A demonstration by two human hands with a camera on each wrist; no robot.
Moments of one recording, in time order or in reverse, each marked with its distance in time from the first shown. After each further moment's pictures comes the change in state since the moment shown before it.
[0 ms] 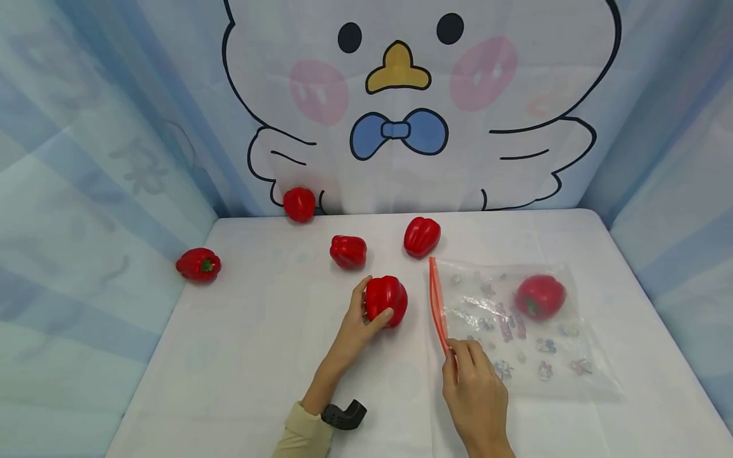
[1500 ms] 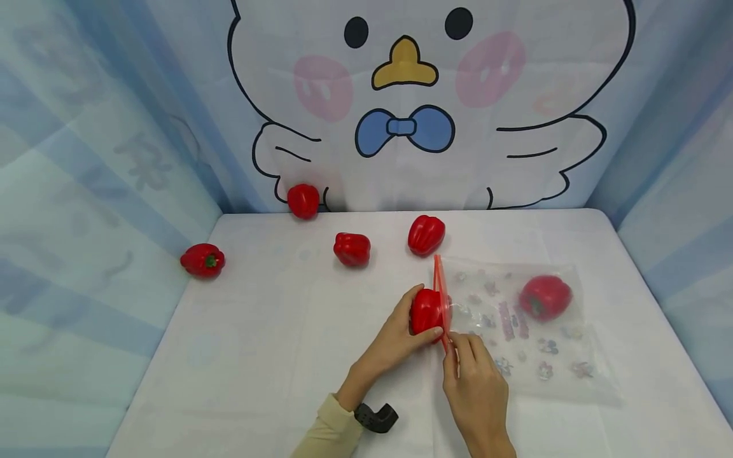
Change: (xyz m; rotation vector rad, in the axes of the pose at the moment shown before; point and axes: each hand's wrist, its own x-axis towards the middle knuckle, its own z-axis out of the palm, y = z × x) left_hand 0.004 0.007 0.056 0.219 -0.153 0.048; right_hand 0.008 -0.003 0.001 0.000 -0.013 -0.007
